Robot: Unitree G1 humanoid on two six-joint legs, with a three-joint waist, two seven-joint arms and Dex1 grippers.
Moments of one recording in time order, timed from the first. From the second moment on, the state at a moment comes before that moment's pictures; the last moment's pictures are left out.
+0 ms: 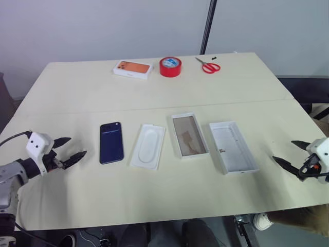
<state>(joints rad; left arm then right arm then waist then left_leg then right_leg) -0.08 0.82 0.37 0.34 -0.40 0.03 -1.07 0.11 -0.91 -0.49 0.24 0.29 -0.03 0.94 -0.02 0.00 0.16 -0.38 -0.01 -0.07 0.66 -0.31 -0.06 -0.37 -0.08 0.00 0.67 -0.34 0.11</state>
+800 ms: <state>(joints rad) -0.29 0.71 0.17 -0.01 -0.56 0.69 -0.91 -0.13 -0.84 -0.22 -0.15 0.39 0.21 0.95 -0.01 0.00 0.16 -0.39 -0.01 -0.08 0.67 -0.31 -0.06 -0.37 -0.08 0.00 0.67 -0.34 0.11</state>
